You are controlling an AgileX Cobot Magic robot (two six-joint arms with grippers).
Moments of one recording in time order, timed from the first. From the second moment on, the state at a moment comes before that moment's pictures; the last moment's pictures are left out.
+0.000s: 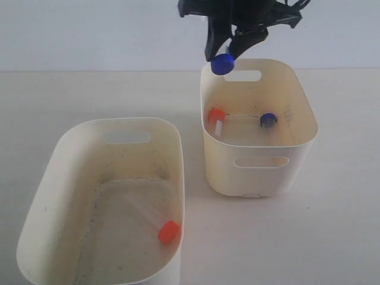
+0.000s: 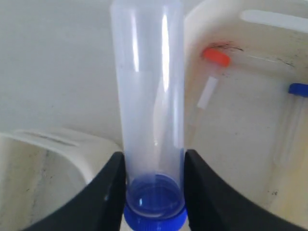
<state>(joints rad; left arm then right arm) -0.08 0.00 0.00 0.39 0.34 -0.03 0.37 1.90 -1.89 0.17 1.22 0.18</state>
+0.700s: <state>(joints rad) -0.08 0.00 0.00 0.39 0.34 -0.03 0.72 1.86 -1.84 0.12 1.22 0.11</state>
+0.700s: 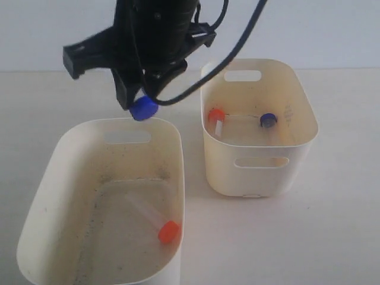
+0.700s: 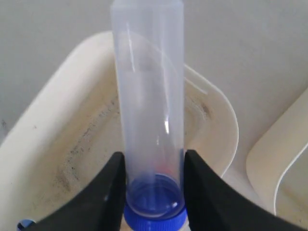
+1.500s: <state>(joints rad) -0.08 0.00 0.00 0.39 0.34 -0.03 0.72 1.86 -1.58 0.35 1.12 0.00</state>
